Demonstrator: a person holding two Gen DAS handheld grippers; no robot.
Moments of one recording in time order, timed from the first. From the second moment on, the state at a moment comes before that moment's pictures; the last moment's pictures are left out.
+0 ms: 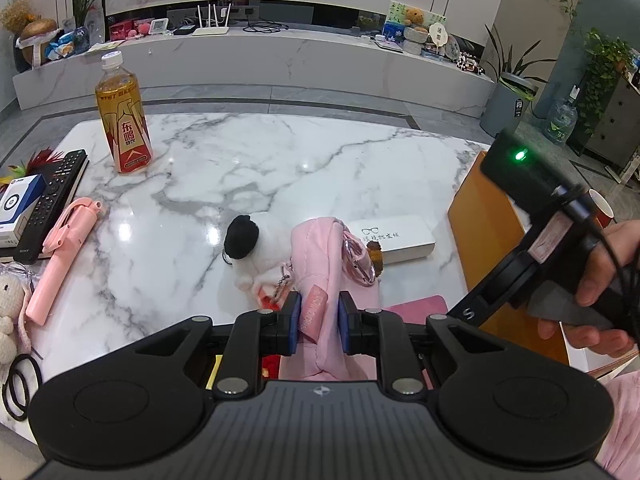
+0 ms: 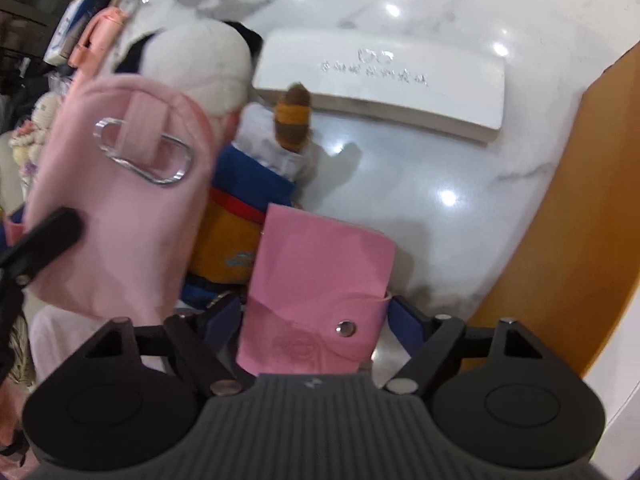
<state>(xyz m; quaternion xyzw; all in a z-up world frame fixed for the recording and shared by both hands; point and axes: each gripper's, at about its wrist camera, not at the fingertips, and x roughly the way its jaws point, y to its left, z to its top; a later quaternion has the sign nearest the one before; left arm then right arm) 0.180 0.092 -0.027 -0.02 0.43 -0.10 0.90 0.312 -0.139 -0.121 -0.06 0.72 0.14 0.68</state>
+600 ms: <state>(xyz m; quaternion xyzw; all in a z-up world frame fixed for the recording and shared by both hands) 0.179 0.089 -0.026 -0.02 0.43 -0.11 0.90 0.289 -0.134 -0.070 -0.05 0.69 0.15 0.70</state>
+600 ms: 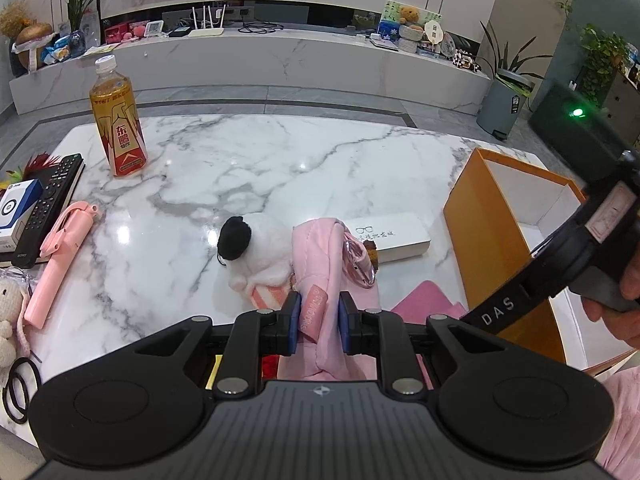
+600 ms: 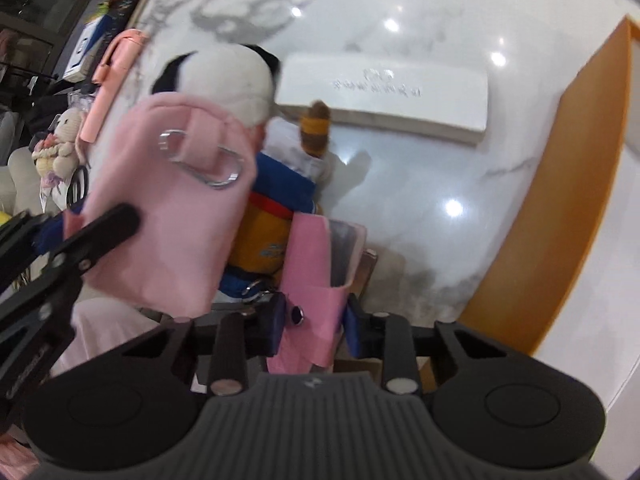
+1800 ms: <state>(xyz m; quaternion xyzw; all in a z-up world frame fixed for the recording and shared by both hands) 0.158 -0.165 -0.037 0.23 0.44 -0.22 0.84 0.199 -0.330 -0.037 0.15 0.55 0.03 0.82</state>
